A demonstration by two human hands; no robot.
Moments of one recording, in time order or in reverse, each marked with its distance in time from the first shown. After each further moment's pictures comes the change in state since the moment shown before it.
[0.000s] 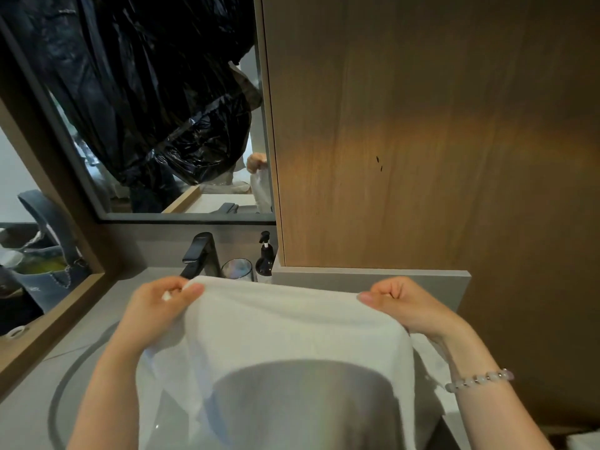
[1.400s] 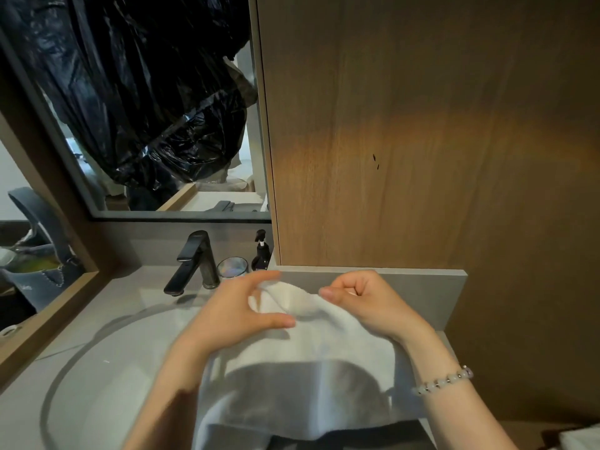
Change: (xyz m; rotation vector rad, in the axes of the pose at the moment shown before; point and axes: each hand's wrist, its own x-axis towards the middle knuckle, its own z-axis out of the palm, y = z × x) left_hand -0.015 0.065 0.059 0.185 -0.387 0.229; right_hand 0.017 -0.010 0.034 0.032 0.028 -0.150
